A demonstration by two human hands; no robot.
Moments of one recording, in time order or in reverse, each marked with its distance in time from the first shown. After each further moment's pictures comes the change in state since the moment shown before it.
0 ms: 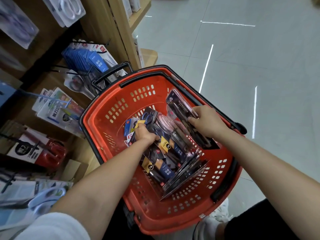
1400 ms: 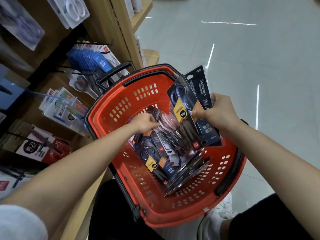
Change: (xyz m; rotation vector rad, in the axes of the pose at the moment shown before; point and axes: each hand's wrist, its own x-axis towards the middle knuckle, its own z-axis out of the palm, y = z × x) left_hand -0.029 0.042 -0.080 0.443 -0.267 0.395; right_hand -0.015 -0.004 -0.014 0.526 0.220 0.049
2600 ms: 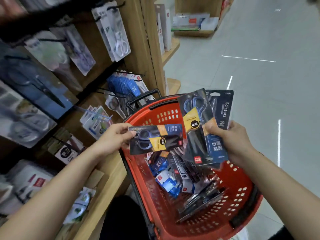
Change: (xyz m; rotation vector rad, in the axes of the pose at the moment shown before) left_hand -0.148 -0.069 -0.098 -0.662 0.257 0.174; right_hand -0.011 -0.028 0.014 0.481 -0.030 0.076
